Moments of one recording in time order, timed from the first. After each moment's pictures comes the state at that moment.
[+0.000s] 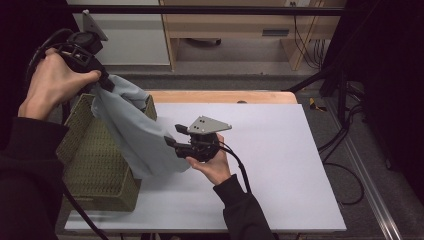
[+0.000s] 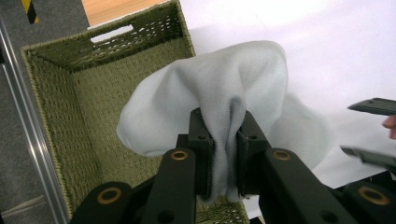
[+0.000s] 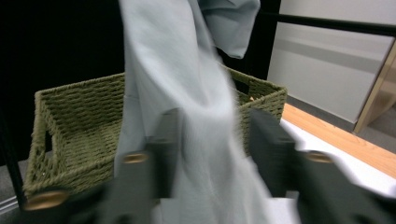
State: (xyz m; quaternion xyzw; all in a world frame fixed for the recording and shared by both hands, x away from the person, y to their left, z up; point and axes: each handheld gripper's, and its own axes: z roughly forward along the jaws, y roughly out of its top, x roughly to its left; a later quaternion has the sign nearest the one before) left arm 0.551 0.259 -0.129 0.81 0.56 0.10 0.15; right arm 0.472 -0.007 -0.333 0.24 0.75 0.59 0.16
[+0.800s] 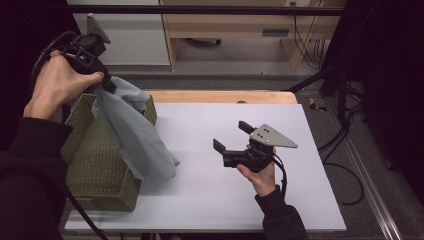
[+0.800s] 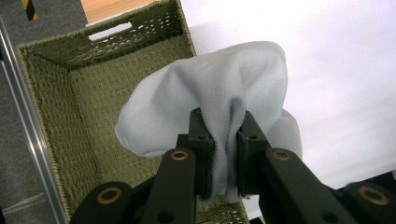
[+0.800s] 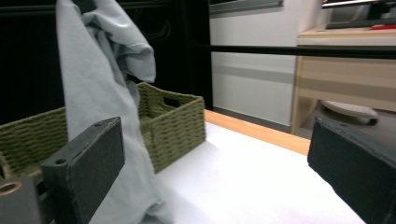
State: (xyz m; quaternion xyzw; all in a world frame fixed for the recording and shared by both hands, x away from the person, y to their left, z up) left arm 0.556 0.257 -0.136 0.81 0.56 0.09 0.14; right arm 0.441 -0.122 -0.334 0.34 0.66 0.62 0.24
